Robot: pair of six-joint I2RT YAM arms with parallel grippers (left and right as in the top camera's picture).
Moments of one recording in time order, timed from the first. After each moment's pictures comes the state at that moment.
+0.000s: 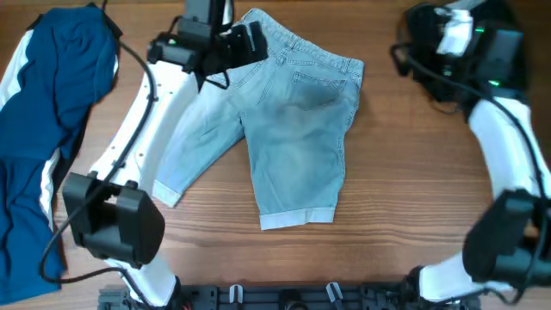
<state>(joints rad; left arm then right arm) -0.31 1.88 1.73 -0.69 0.15 -0.50 -0.16 1.72 1.28 -0.29 -0.50 0.09</state>
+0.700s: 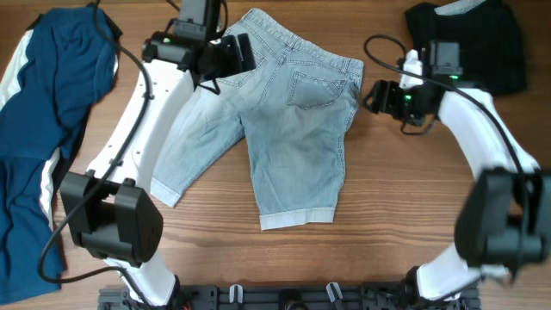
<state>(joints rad) -0.25 1.88 1.73 -0.85 0.05 -0.48 -0.04 1.77 1.28 -0.75 -0.36 0.18</state>
